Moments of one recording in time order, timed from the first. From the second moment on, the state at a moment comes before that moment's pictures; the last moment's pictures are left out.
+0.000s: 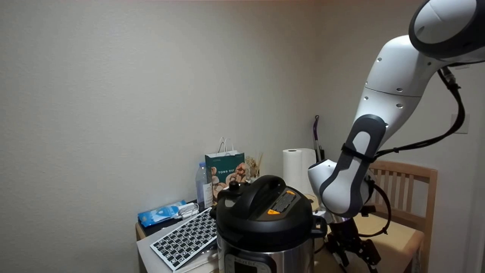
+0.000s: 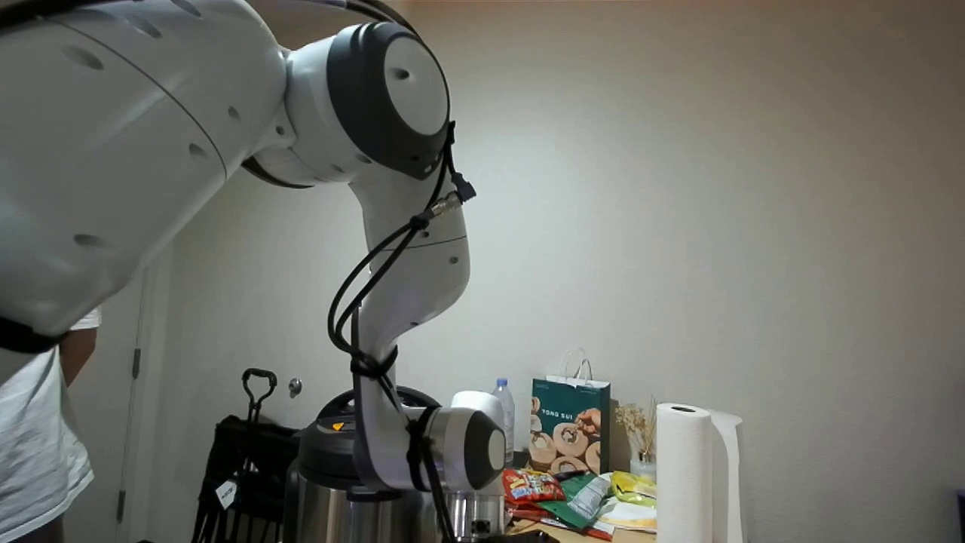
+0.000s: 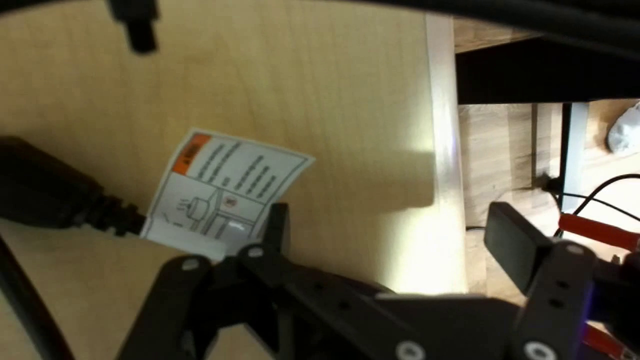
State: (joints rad) arm -0.19 0.54 0.01 -2.27 -0.31 2.45 -1.37
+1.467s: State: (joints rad) arm -0.15 0.61 0.00 -2.20 -0.30 2.46 -1.45
